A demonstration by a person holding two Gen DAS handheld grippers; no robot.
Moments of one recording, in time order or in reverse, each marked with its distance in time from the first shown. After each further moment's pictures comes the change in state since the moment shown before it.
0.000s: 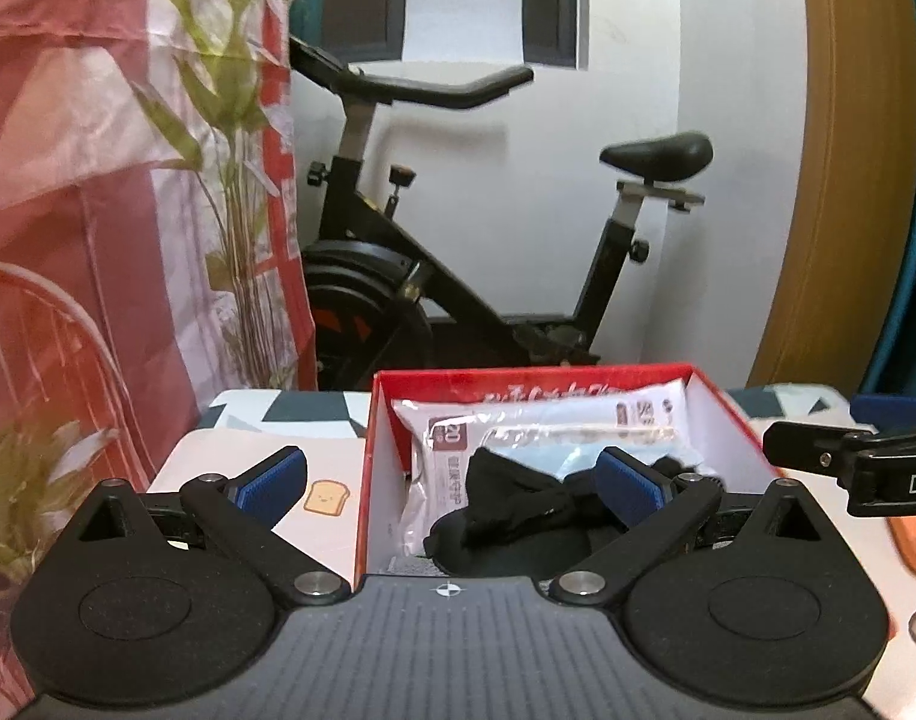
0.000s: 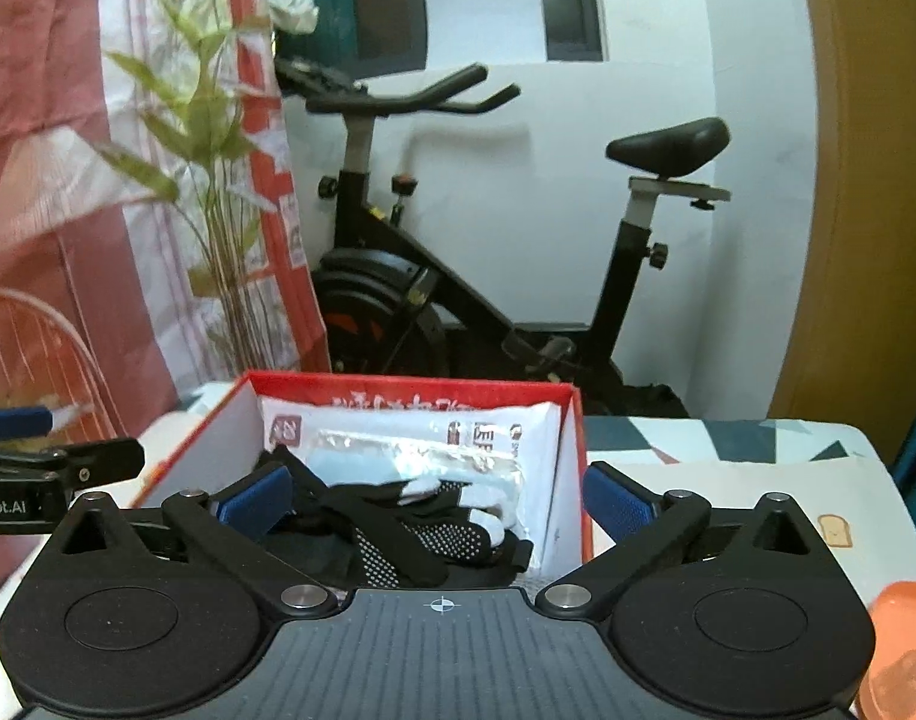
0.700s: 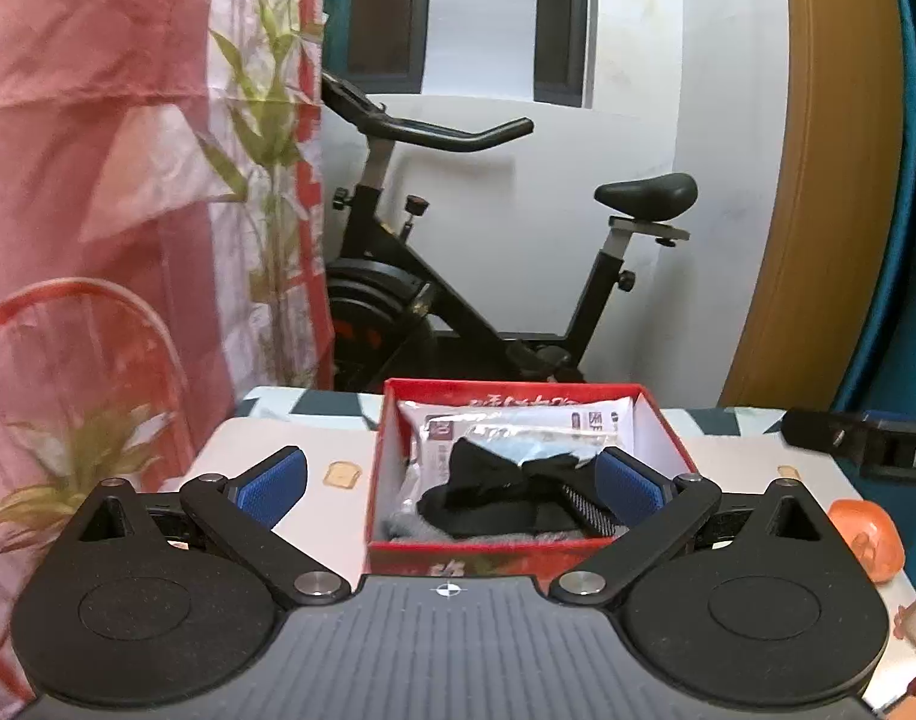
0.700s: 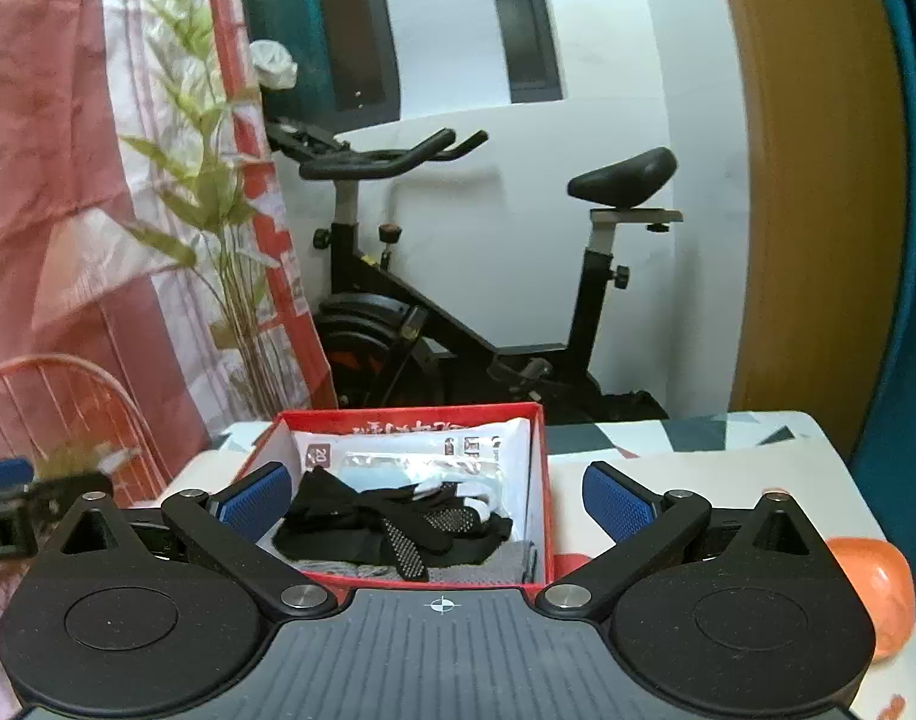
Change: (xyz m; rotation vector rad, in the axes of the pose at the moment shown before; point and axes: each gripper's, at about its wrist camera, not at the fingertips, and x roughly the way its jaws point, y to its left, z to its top) left arm -0.115 -0.017 0.008 -0.049 -0.020 0.023; right arm -0.117 -0.002 0.008 0.087 -0.045 -0.014
